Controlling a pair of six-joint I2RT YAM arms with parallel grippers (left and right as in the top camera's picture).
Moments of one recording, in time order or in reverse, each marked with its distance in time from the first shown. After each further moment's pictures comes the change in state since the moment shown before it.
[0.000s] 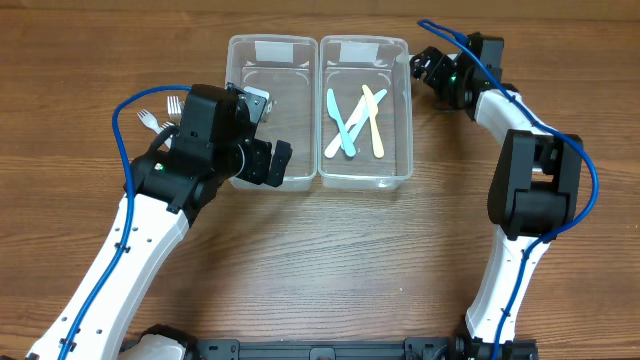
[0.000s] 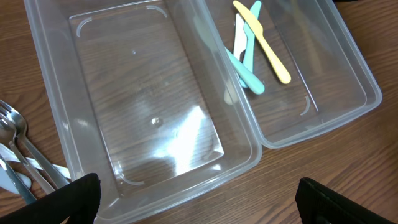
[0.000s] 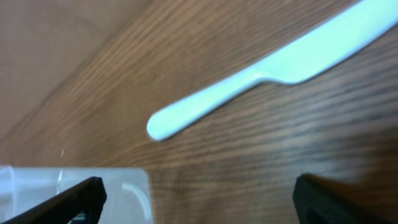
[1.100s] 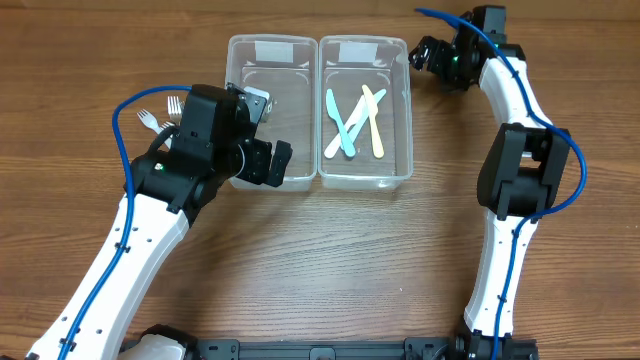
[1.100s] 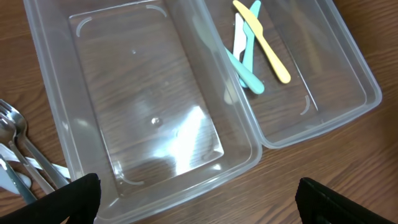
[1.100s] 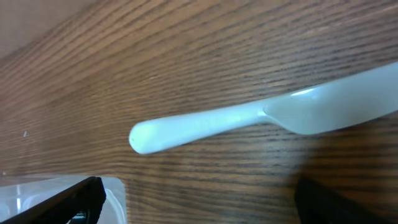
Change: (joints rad) left arm 0.000 0.000 0.000 0.000 0.000 0.000; right arm -0.012 0.222 0.504 -0.460 -0.013 -0.235
